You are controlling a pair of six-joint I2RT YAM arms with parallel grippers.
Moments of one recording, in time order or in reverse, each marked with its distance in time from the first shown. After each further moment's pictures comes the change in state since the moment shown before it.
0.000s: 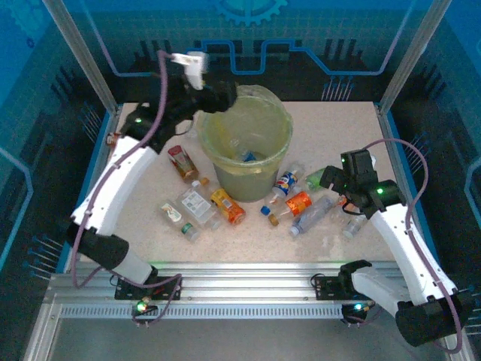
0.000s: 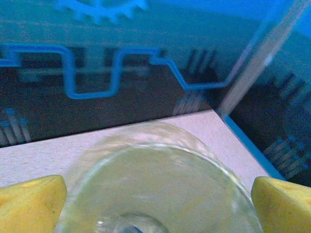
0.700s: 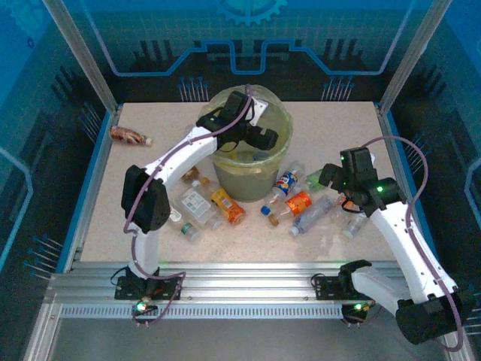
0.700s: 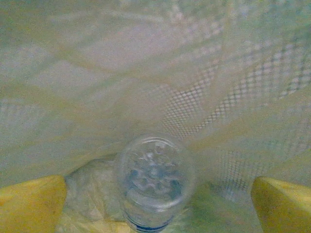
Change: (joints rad) left arm -0.170 0.468 0.052 -0.039 0.105 0.203; right arm 0.008 0.016 0.027 -0.001 -0.003 0.000
